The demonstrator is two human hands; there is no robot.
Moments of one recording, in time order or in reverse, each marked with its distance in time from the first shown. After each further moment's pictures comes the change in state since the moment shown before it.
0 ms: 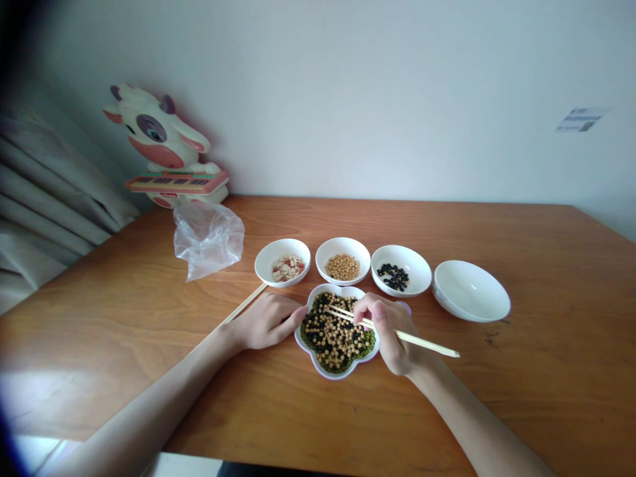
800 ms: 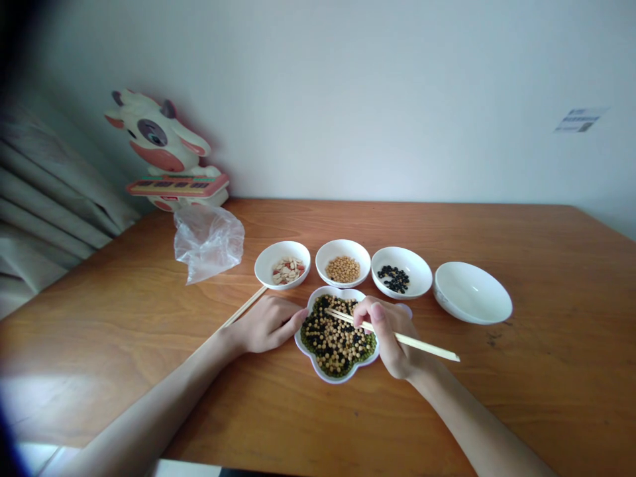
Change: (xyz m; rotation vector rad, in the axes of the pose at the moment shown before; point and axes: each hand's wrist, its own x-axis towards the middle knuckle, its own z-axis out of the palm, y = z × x) left_hand 0.000 0.002 -0.001 -0.009 -0.024 -0.015; right_hand 0.001 0.000 0.003 0.004 0.010 0.023
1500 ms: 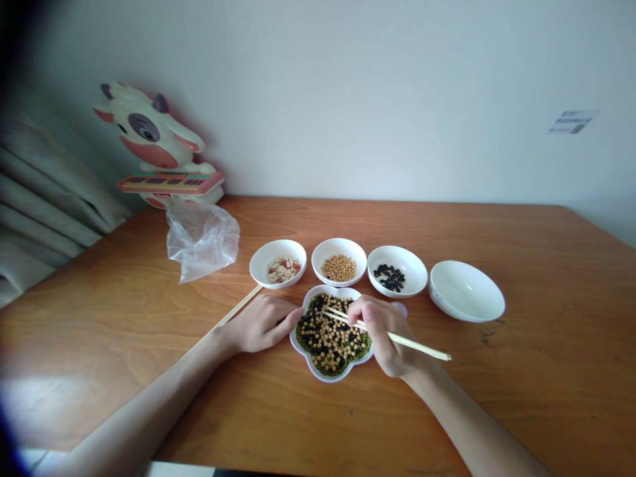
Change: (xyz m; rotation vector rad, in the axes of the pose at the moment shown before) left_hand 0.001 -0.002 0.000 0.003 -0.009 0.009; right_hand 0.001 -0.007 0.000 0.030 -0.010 -0.011
